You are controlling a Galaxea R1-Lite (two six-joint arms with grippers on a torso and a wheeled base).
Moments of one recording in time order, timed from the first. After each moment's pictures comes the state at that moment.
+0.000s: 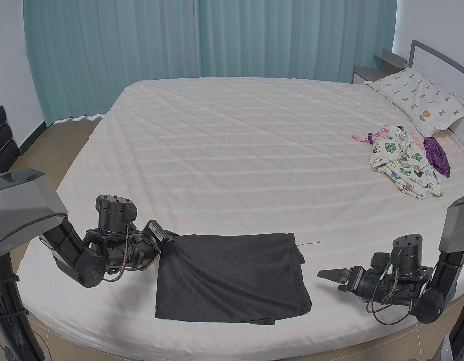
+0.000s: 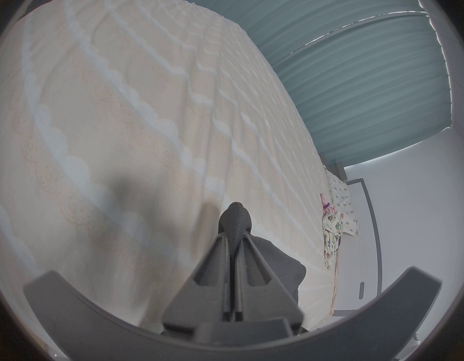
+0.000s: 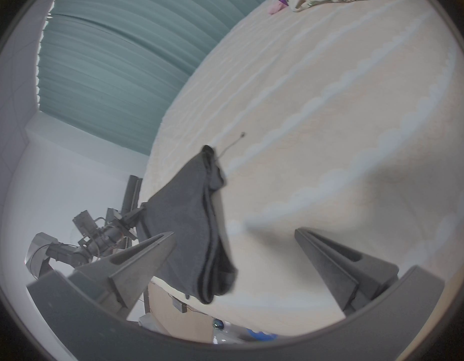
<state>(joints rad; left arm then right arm) -0.30 2.08 -0.66 -0.84 -0.15 -1.03 0.34 2.04 -0.12 -1.33 0.28 0.80</state>
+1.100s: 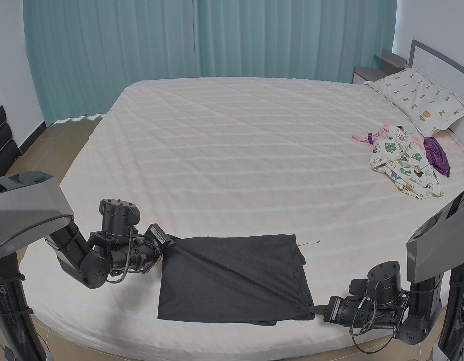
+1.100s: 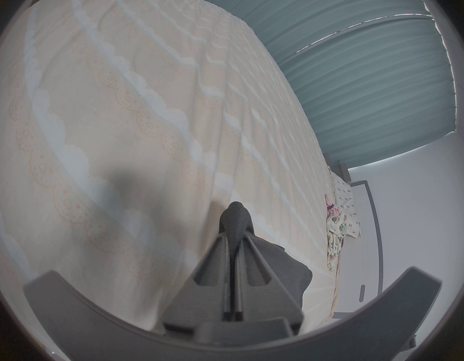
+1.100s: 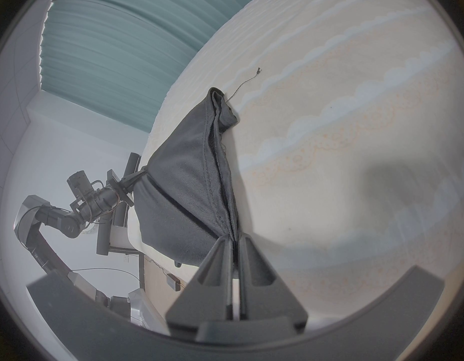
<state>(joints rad) -0.29 2.12 -0.67 -0.85 -0.15 -1.05 0.54 2.23 -0.03 -1.55 0.20 0.84</state>
